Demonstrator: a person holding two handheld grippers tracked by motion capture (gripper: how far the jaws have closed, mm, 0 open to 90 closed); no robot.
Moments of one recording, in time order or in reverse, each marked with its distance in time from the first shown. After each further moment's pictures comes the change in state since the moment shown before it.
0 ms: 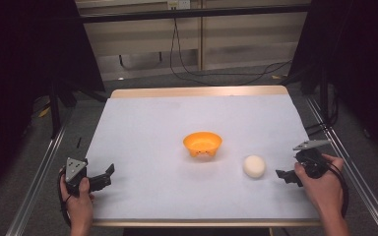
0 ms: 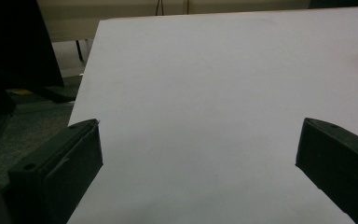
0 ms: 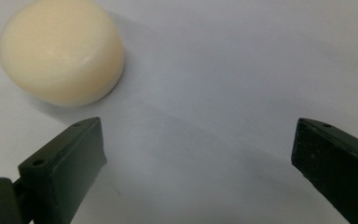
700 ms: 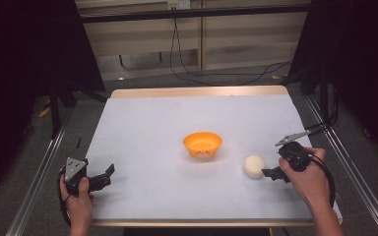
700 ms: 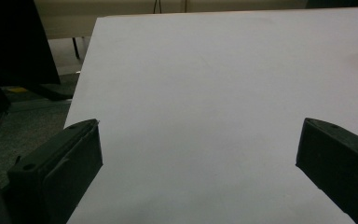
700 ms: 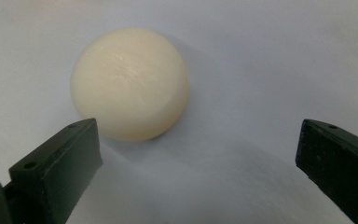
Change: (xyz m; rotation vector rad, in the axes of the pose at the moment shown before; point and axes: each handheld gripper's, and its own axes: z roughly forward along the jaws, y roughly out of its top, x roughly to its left) left arm 0.001 0.000 0.001 0.005 -0.012 -0.009; right arm 0.027 0.034 0.012 0.066 0.090 -0.078
